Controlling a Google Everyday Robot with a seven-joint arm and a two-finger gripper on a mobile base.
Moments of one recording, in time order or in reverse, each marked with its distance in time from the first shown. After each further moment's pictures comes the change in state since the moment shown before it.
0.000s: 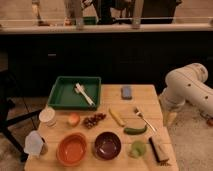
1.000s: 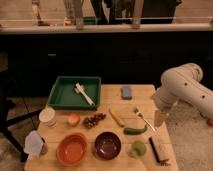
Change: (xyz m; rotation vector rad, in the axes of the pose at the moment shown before) arm -0.057 0.005 -0.008 -0.002 -0.122 -0.023
